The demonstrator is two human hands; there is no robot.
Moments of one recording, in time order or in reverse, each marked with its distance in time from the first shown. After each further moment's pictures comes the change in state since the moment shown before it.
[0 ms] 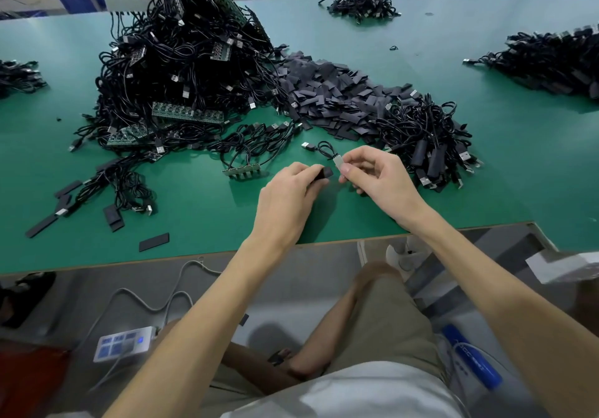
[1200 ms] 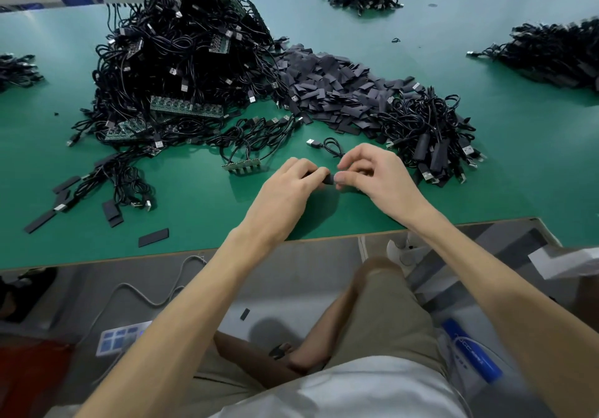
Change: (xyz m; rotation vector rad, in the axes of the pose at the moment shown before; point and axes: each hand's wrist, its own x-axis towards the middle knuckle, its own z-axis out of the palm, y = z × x) left_hand 0.002 -0.019 -0.005 0.173 -0.179 0.289; right_hand 0.002 0.006 0.003 0.017 -0.035 0.012
